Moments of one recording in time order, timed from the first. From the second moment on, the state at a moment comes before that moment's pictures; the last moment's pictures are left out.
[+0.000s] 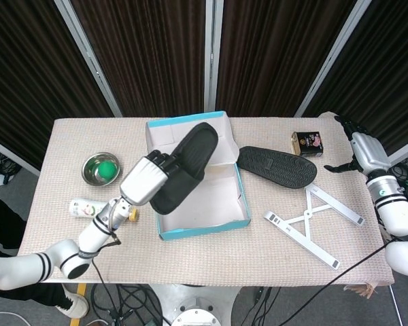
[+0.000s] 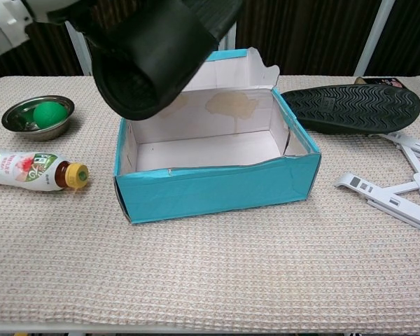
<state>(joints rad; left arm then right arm) -0.85 -1.46 -0.09 -1.46 1.48 1.33 0.28 0.64 -1.00 0.30 -1.43 -1.05 0.73 0.31</state>
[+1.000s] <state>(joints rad) -0.56 -1.38 -0.10 -1.59 1.10 1.15 0.15 0.57 -0.99 0.27 -1.43 -1.16 0.77 0.40</state>
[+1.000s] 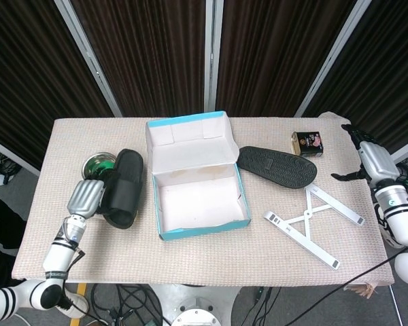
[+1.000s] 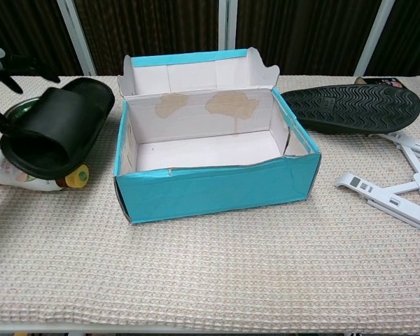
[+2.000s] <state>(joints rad) -0.07 -1.18 0.06 -1.63 1.29 1.67 0.13 0.15 -1.10 0.03 -1.43 -1.56 1.47 0.46</state>
